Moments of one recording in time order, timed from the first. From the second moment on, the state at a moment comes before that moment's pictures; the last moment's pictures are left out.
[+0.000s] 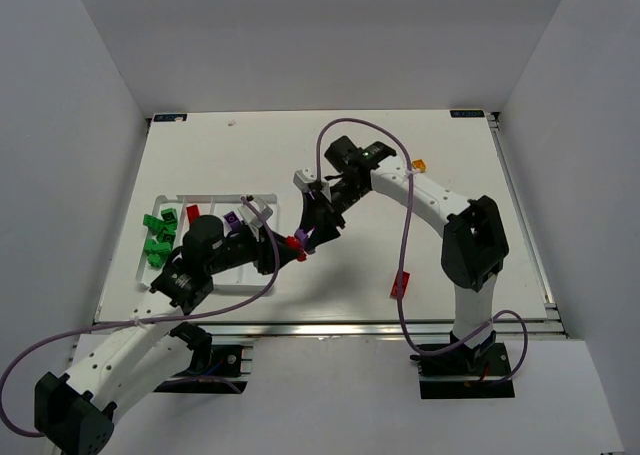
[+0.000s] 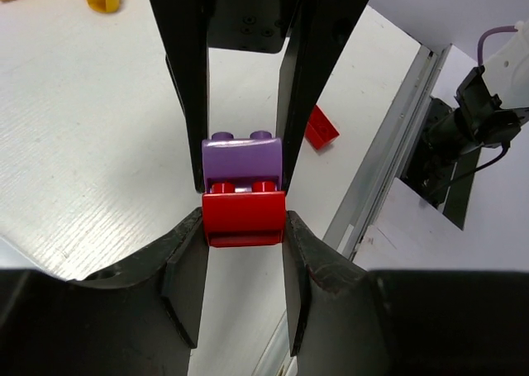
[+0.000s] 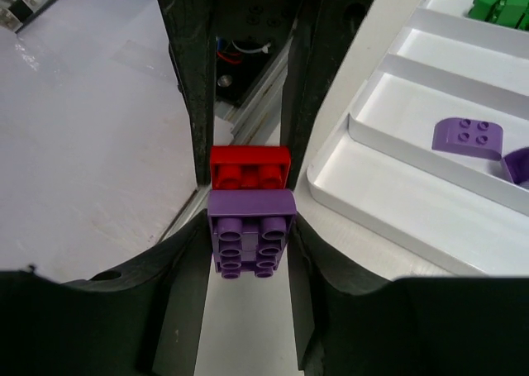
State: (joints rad) left arm -0.54 0.75 0.54 -0.04 0.53 -0.18; right arm 0.71 1.93 1.70 -1.11 -1.31 -1.17
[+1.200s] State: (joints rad) left arm 0.04 1.32 1.00 -0.82 -0.25 -0.61; right arm 0.64 1.79 1.49 -0.61 -1.00 -0.68
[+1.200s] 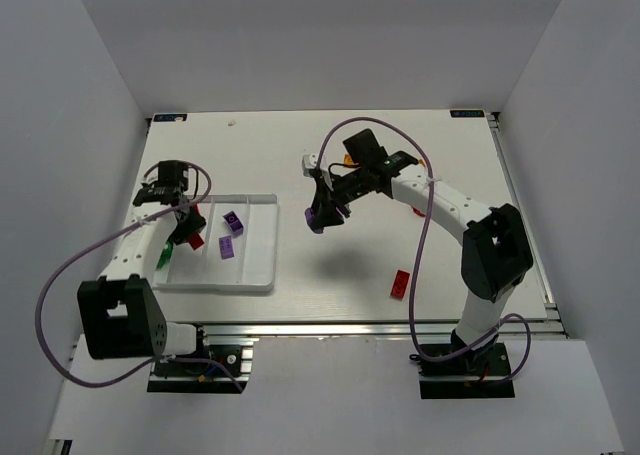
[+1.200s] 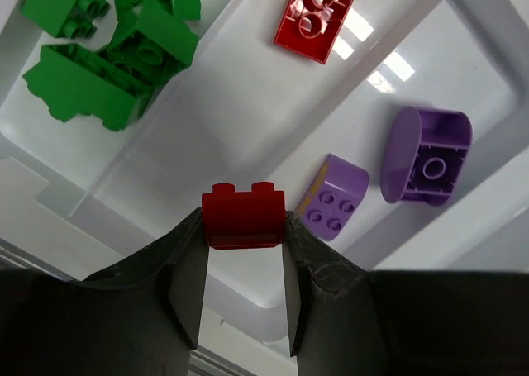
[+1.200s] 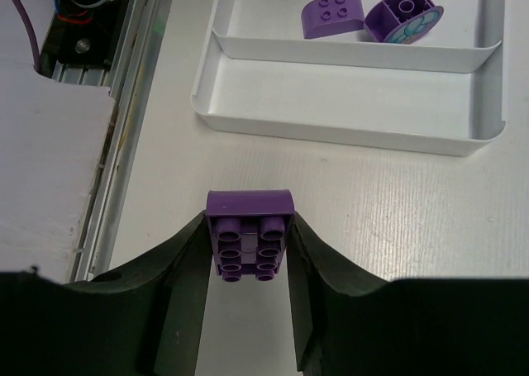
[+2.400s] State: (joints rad) left arm 0.05 0.78 1.11 -0.88 -0.36 -0.63; right arm 1.02 2.12 1.62 0.06 -0.66 0.12
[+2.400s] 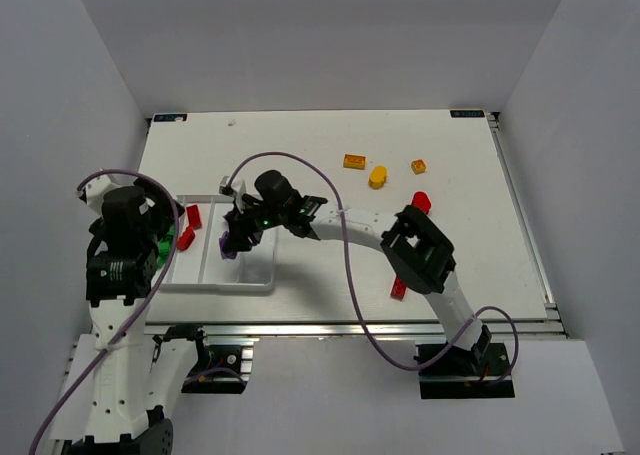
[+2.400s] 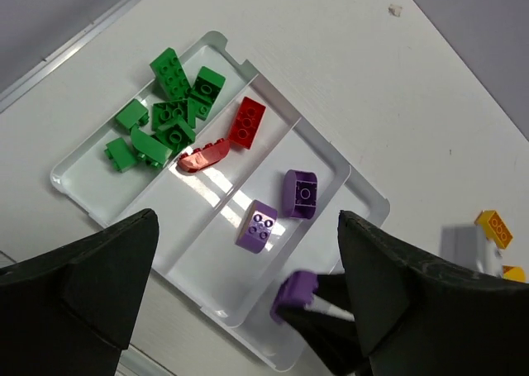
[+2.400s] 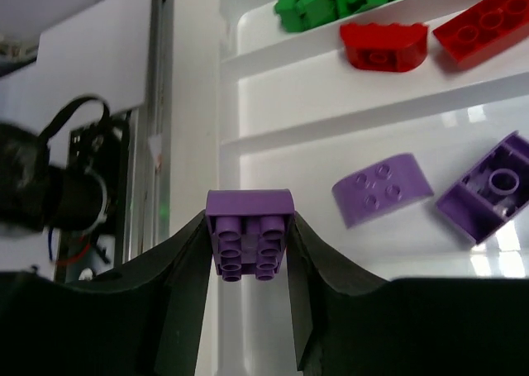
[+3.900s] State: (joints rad) left arm -0.18 0.81 0.76 -0.48 0.26 -0.71; right arm 0.41 1.31 0.97 -0.84 -0.82 -1.42
